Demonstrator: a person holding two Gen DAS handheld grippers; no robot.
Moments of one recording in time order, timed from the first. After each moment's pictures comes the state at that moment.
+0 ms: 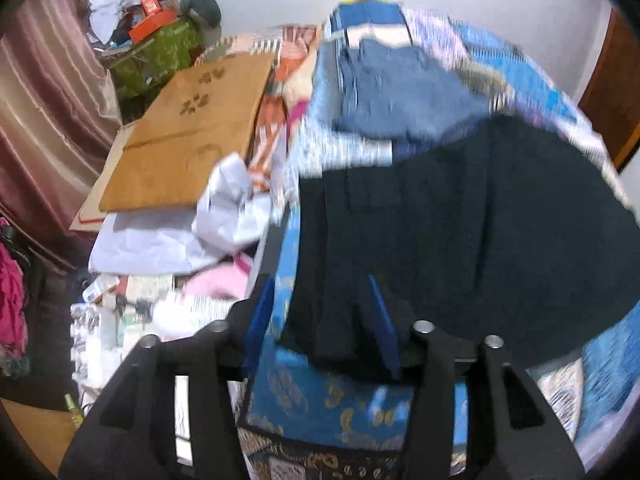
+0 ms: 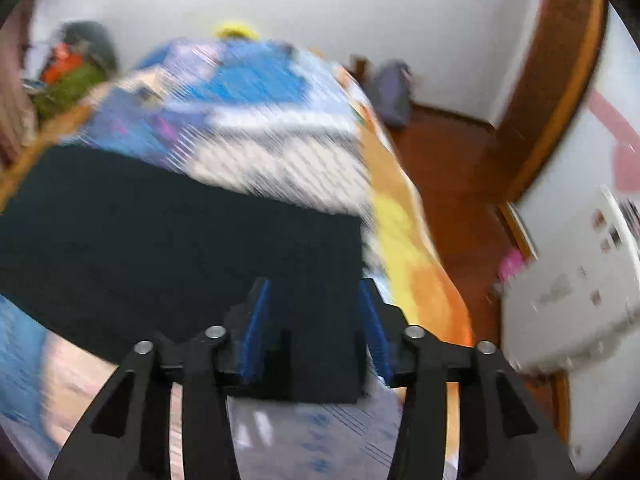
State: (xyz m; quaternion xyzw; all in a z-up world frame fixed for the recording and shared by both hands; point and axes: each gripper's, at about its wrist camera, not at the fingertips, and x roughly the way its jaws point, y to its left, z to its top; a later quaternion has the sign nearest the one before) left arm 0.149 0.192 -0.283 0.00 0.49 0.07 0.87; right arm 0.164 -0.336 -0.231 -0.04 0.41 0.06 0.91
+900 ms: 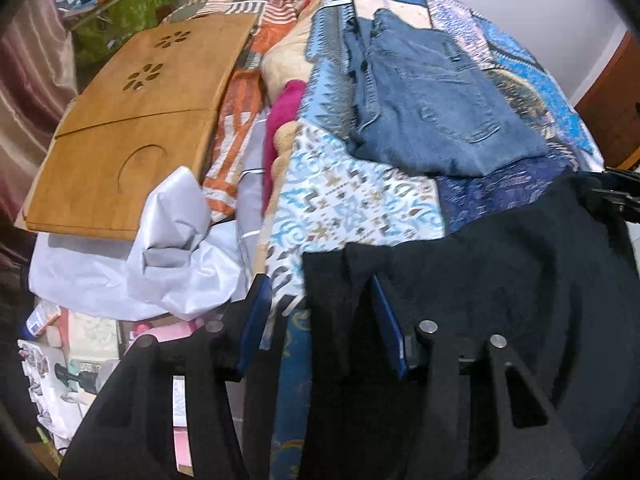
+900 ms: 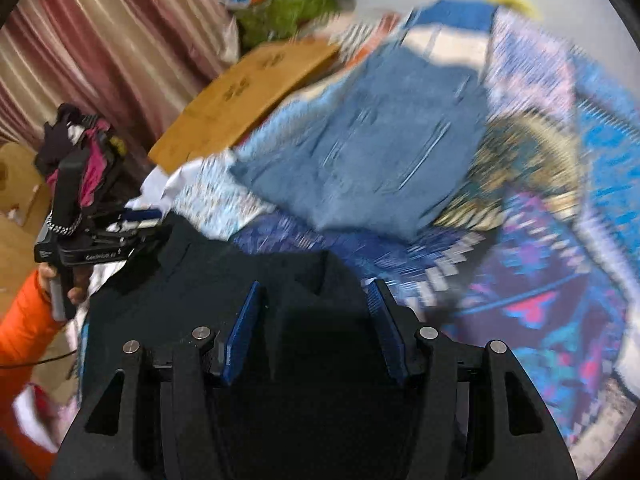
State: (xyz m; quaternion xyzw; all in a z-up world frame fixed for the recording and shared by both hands) left arm 0.264 0.249 -0.357 -0.07 0.54 0.02 0.84; right arm 0.347 -0.016 -0.276 -0.07 0.51 0.43 0.74
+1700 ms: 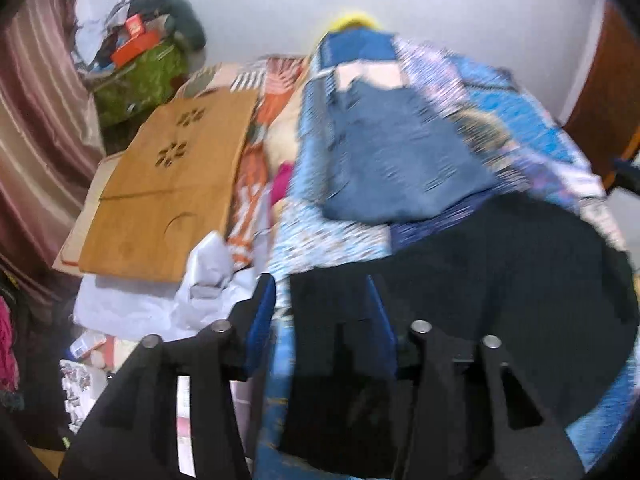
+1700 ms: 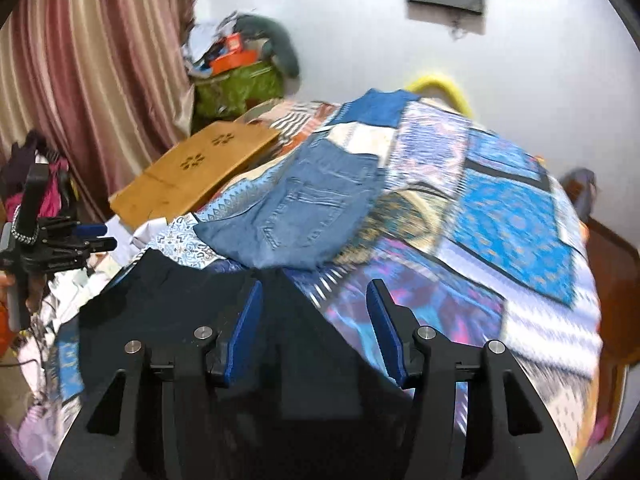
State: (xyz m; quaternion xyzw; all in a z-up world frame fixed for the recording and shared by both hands) left arm 0.226 0.196 -0.255 -0.01 0.46 0.03 0.89; right arm 0.272 -0.129 -0.171 -0.07 0.36 0.30 0.88
